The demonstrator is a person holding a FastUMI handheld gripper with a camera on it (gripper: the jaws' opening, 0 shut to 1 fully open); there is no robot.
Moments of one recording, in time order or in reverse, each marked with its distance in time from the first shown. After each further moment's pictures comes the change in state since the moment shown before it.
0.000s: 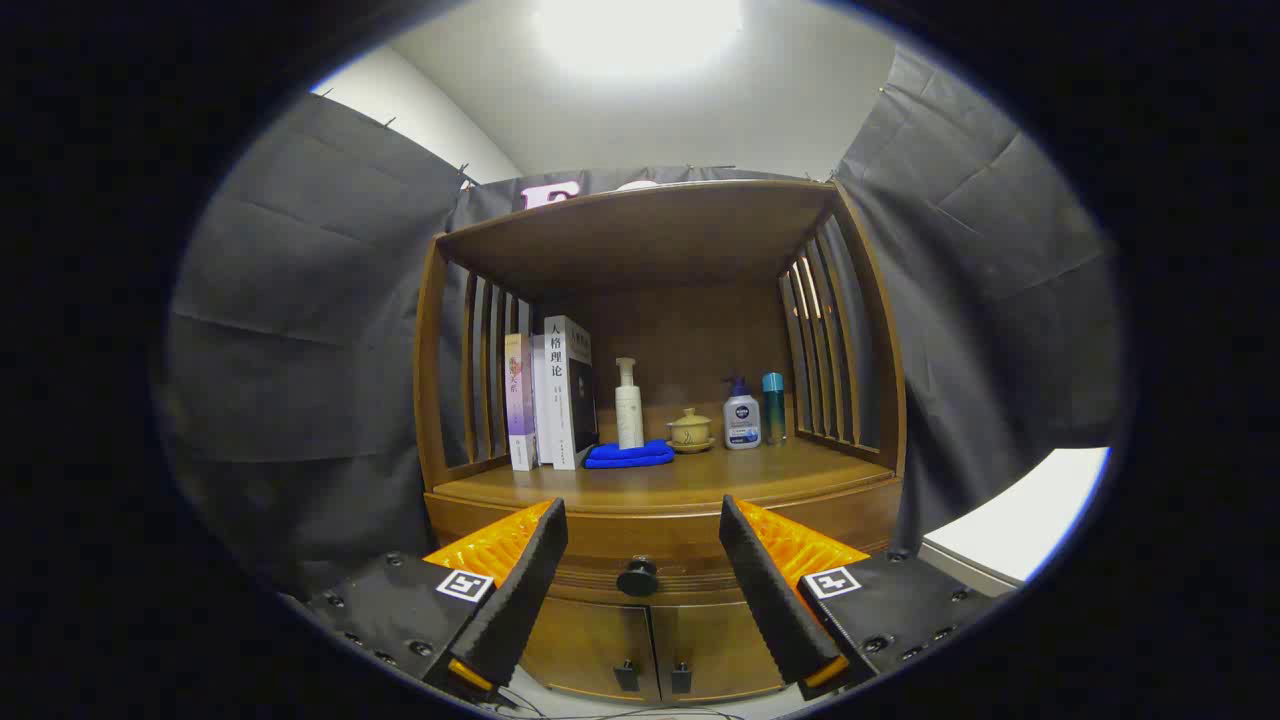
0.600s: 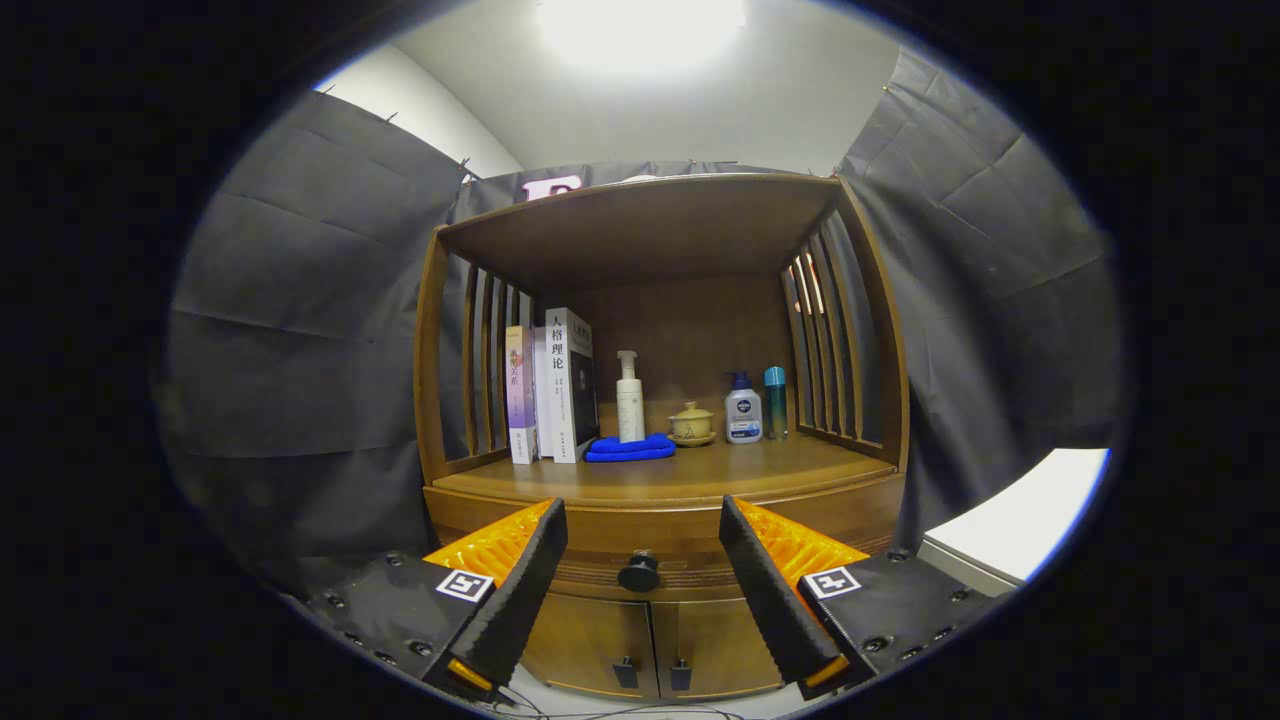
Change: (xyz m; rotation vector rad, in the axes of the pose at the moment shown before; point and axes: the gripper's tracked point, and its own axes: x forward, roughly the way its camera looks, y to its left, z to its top) arm 0.002 0.003 -0.005 -0.005 0.011 0.005
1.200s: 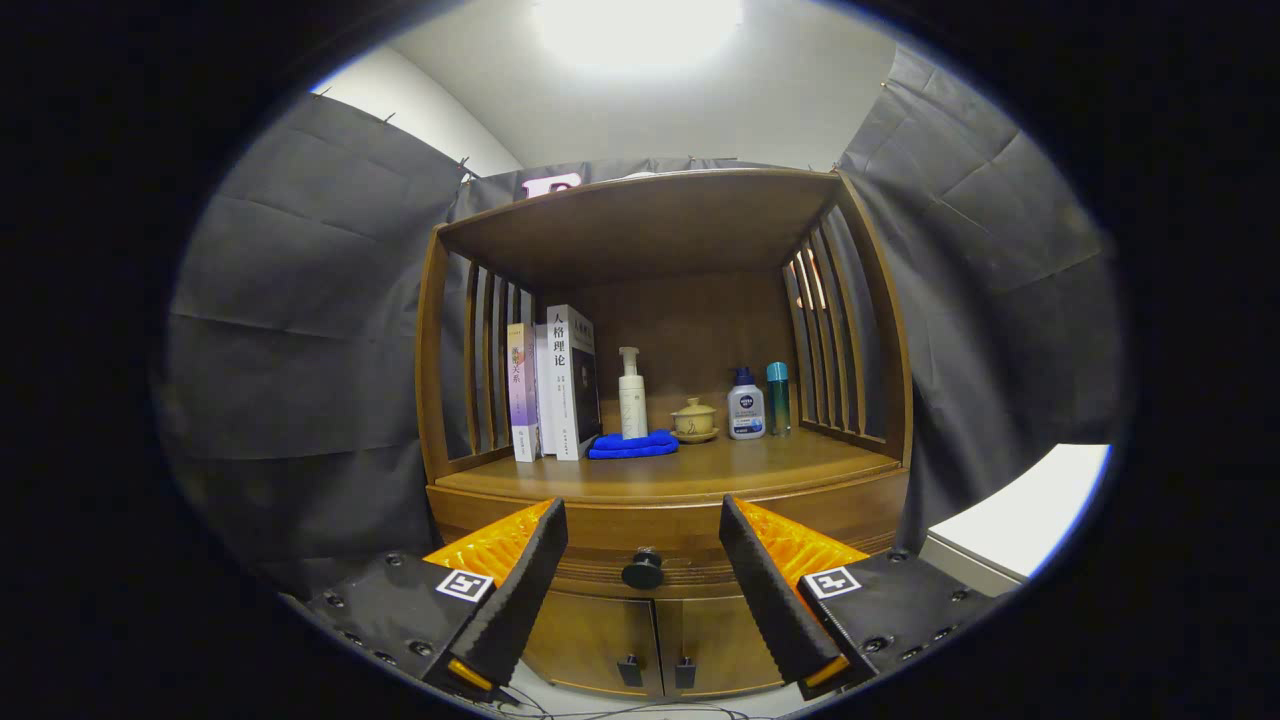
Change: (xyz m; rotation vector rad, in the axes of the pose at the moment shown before) arm 0.002 0.000 -0.004 0.011 0.010 0.004
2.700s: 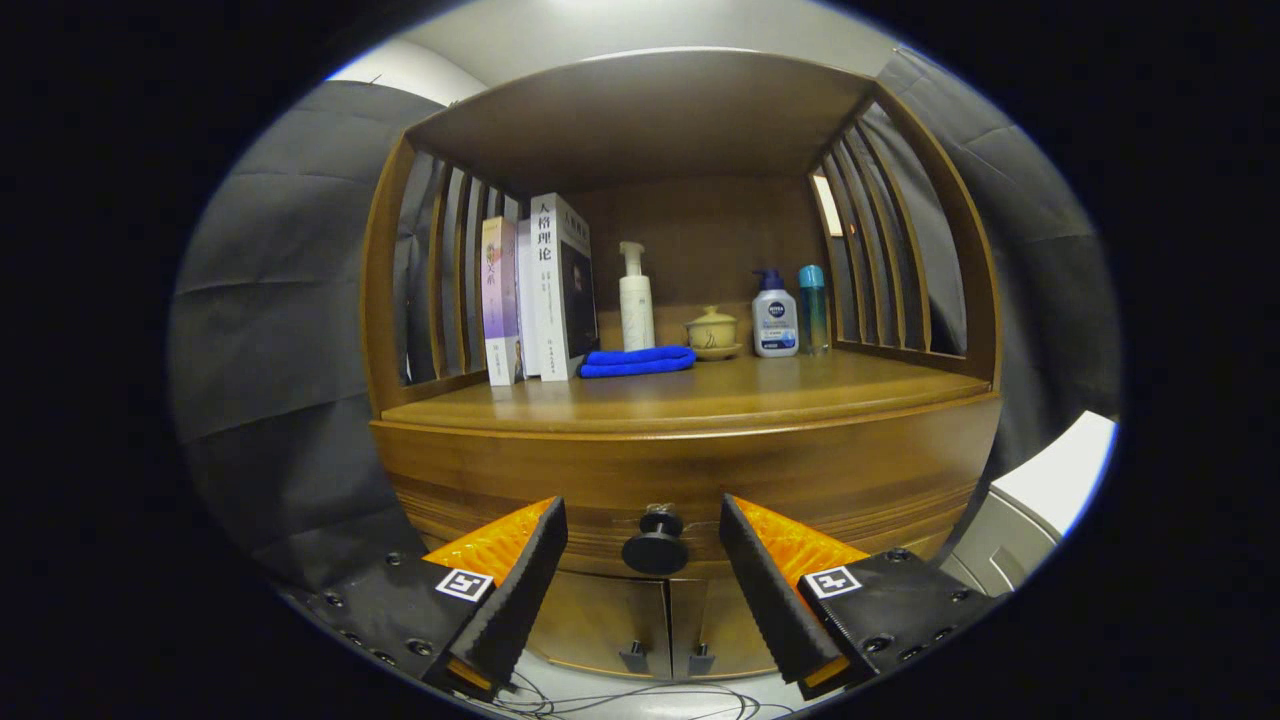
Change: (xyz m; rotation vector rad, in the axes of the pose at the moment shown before) arm 0.089 0.009 -0.095 0.005 0.217 0.009
